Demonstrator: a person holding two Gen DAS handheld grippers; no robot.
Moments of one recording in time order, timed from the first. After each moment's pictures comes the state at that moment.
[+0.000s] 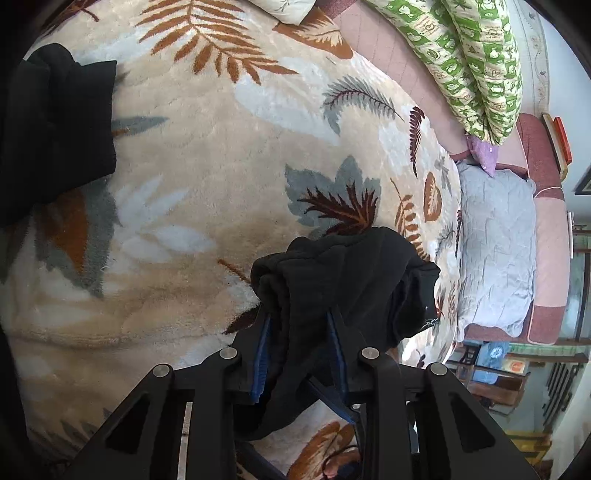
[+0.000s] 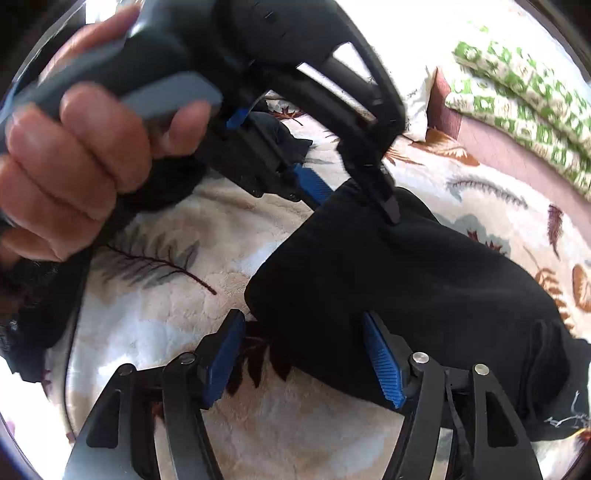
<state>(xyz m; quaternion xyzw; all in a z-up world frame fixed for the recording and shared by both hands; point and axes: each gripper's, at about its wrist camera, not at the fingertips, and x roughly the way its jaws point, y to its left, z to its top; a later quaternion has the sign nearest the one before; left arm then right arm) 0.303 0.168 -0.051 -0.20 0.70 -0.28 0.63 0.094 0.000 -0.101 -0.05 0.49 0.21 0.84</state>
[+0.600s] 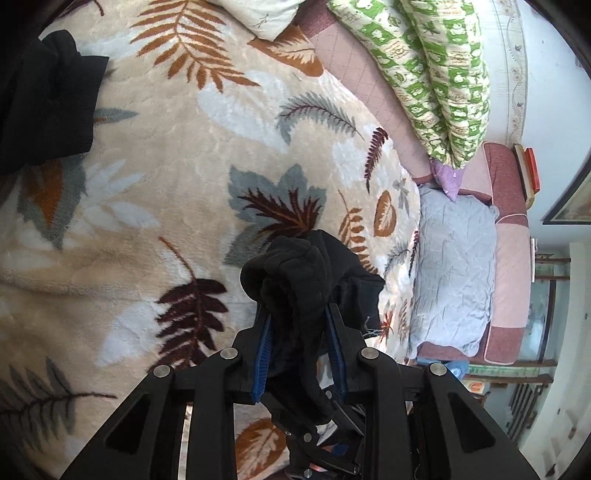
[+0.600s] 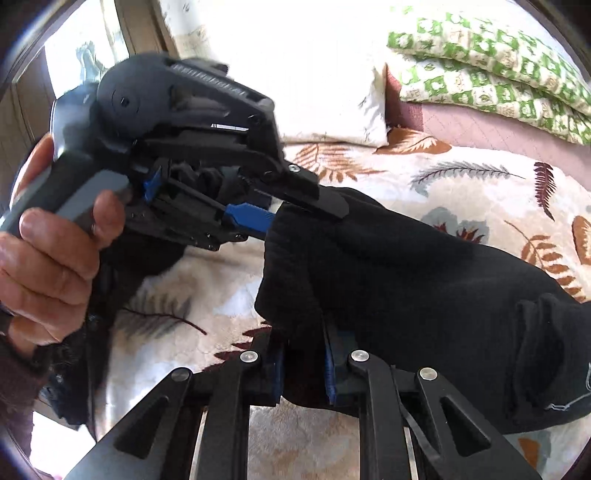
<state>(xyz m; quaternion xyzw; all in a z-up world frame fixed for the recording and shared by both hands) 0.271 0.172 -0.015 -0.29 0.66 -0.30 0.62 0.102 -0.080 -0.077 0.11 0.47 0.21 0.85</state>
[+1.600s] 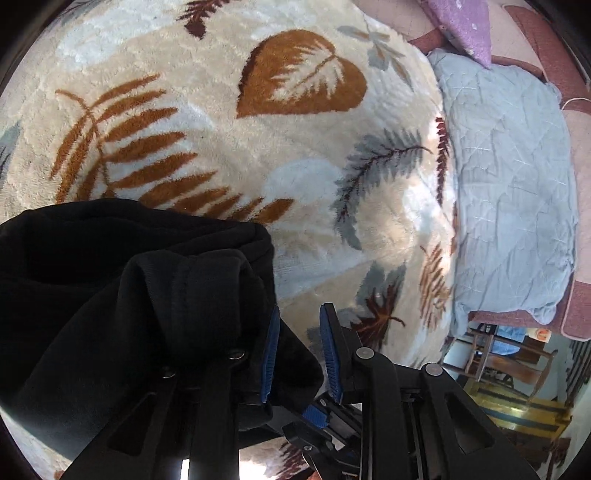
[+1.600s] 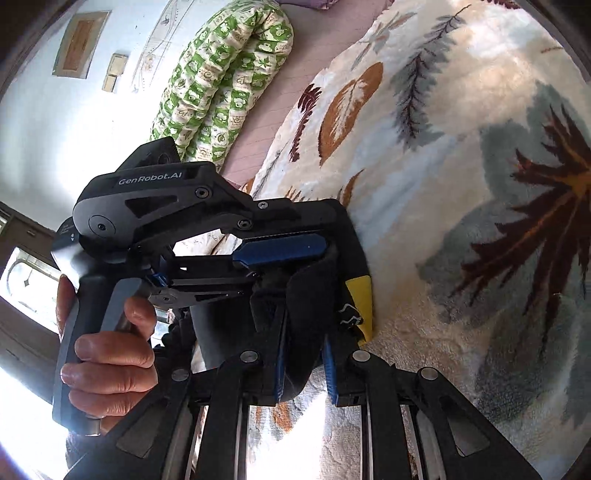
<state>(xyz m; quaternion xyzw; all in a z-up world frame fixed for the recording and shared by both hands) 0.201 -0.199 -0.059 -0.10 0.74 -0.32 0.58 0.041 -0.403 -0.164 0.51 0.43 0.09 0.74</state>
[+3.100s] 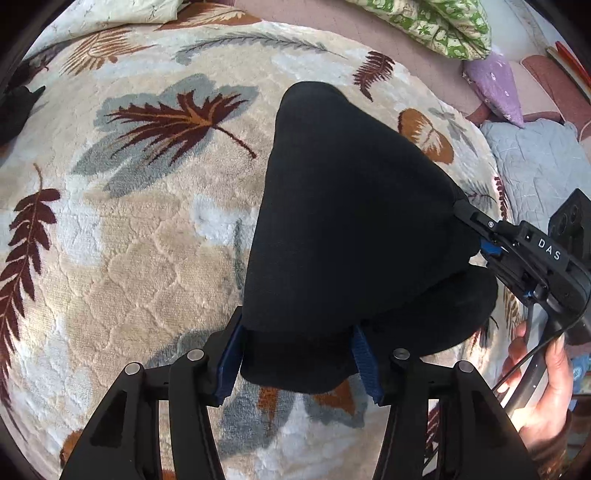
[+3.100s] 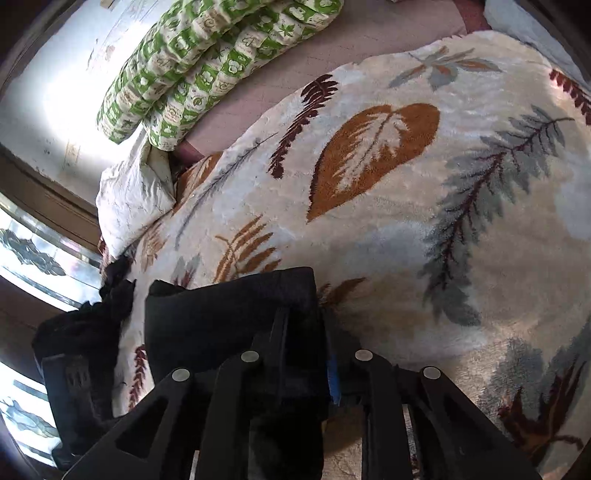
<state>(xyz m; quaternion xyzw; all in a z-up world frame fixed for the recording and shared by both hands) 0.093 -0.115 -0.063 -0.09 0.62 -0.18 0.76 0.152 -0.424 -0.159 0.35 0.54 0.09 0.76</state>
